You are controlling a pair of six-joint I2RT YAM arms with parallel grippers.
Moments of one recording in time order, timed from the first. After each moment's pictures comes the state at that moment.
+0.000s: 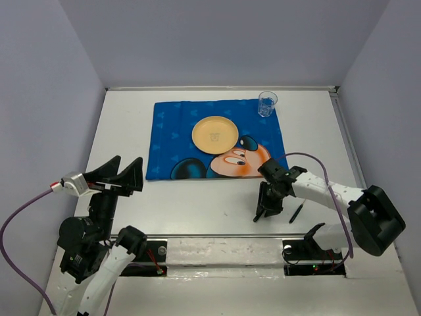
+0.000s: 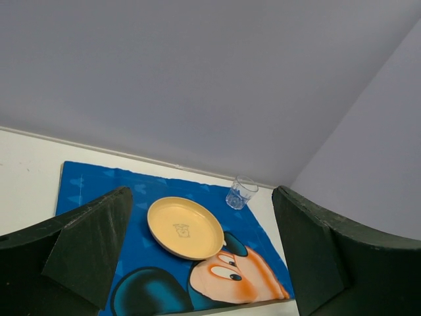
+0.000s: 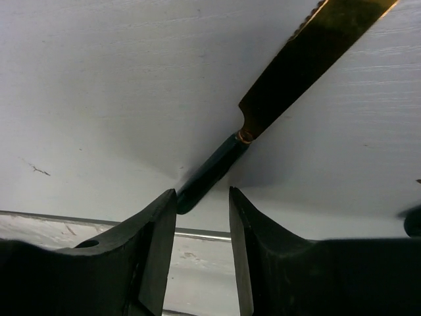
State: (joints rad) left arm -0.52 0.05 0.65 -0.22 -0.32 -0.39; right arm 0.64 1.31 0.67 -0.73 -0.14 0.89
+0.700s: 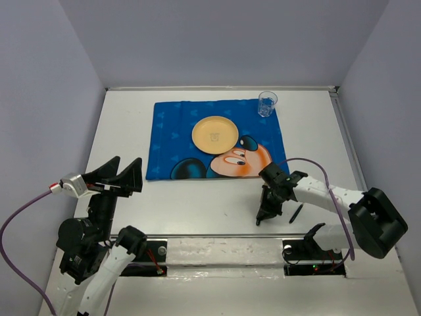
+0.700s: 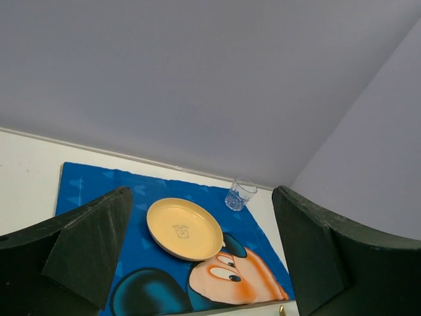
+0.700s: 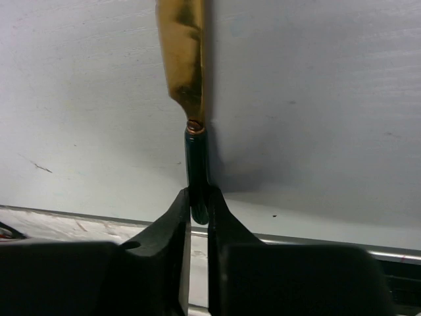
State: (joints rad) left arm -0.53 0.04 0.65 -0.22 -0.32 -0.39; right arm 0.66 1.30 0.60 -0.65 -0.15 0.97
